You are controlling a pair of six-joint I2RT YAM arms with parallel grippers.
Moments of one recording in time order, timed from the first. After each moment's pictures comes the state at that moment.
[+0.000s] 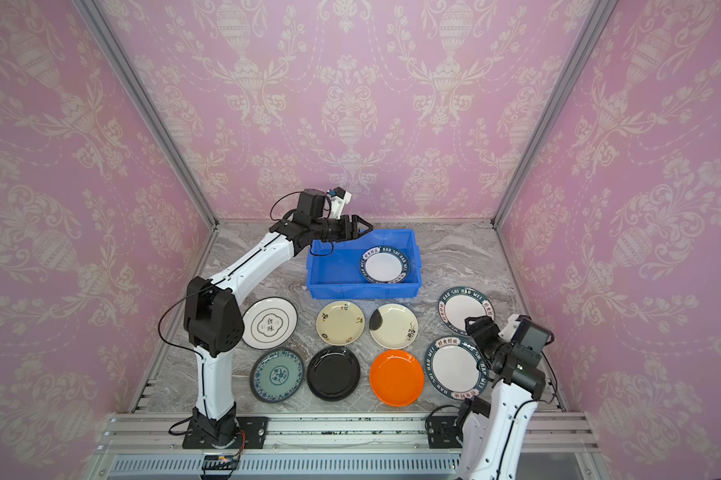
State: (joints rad) left arm -0.46 2.05 1.89 -0.34 0.58 -0.54; right arm -0.62 0.64 0.53 -0.77 -0.54 0.61
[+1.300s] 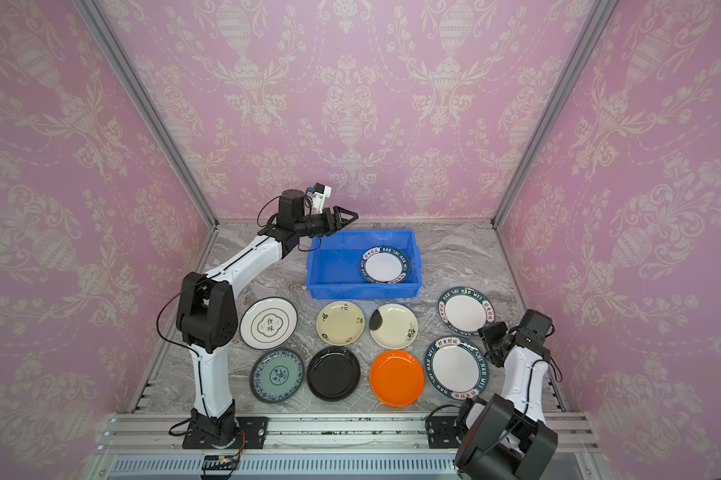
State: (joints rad) left arm -0.34 2.05 1.75 -0.01 0.71 -0.72; right arm -0.68 1.05 0.53 -0.57 -0.40 0.63
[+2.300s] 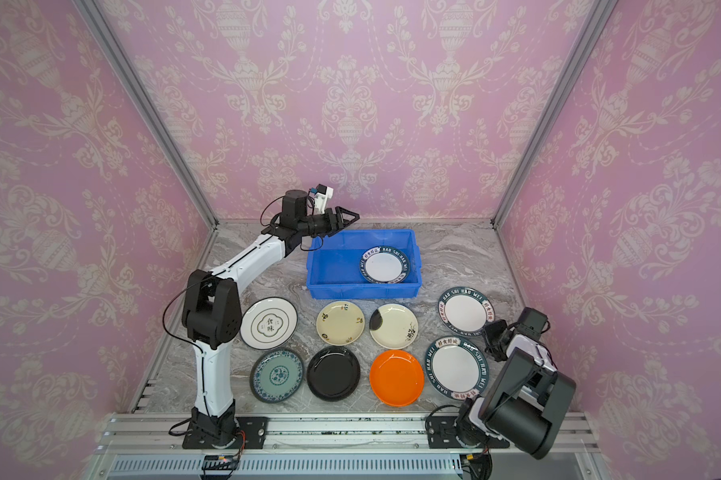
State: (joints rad) left arm -0.34 2.09 1.79 -0.03 0.71 -0.73; right arm -0.68 1.32 0.49 -0.26 -0.39 0.68
